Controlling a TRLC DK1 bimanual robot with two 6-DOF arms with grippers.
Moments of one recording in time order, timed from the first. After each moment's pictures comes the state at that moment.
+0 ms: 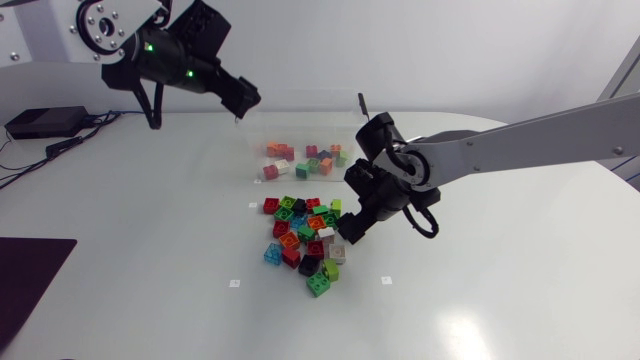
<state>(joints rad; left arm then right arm) -0.29 1.69 1.49 -0.43 0.12 0.45 0.50 1.90 1.15 -0.39 0.00 -0.21</state>
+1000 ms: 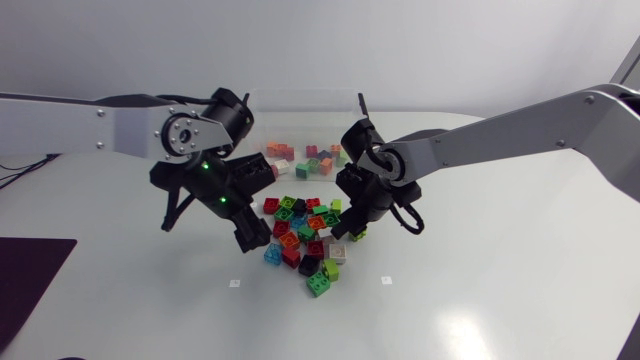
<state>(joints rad) -0.47 1.75 1.19 -0.73 0.12 0.53 0.52 2.00 1.25 -0.47 0.03 -0.18</state>
